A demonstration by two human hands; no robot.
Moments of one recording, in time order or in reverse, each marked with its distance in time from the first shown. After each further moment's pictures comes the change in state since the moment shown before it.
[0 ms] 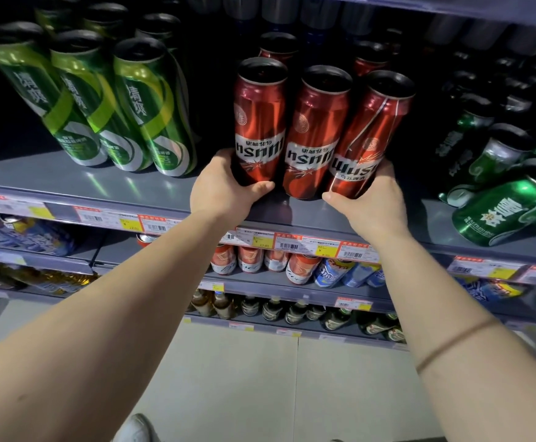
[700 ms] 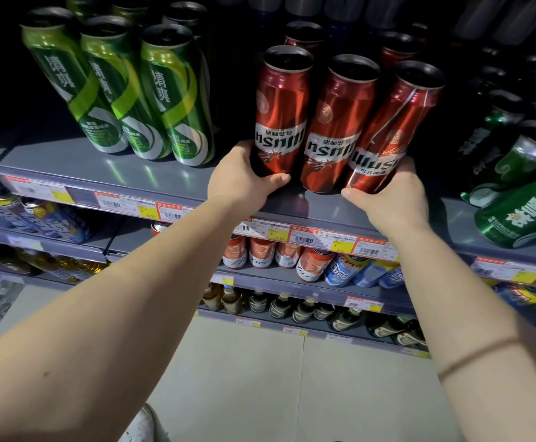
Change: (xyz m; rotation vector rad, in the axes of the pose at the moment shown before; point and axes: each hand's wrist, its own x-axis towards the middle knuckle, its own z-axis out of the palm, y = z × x) left_hand 0.000 0.001 -0.002 -0.011 -0.032 -0.001; right_hand -0.001 -0.001 -0.002 -0.044 0.001 0.018
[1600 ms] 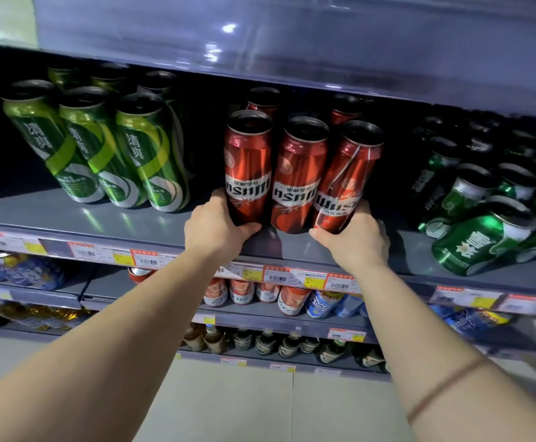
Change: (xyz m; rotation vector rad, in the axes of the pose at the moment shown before) left_hand -0.003 0.007 0.005 0.209 0.008 -0.014; right_hand 0.000 0.000 0.002 -0.130 -0.006 0.031
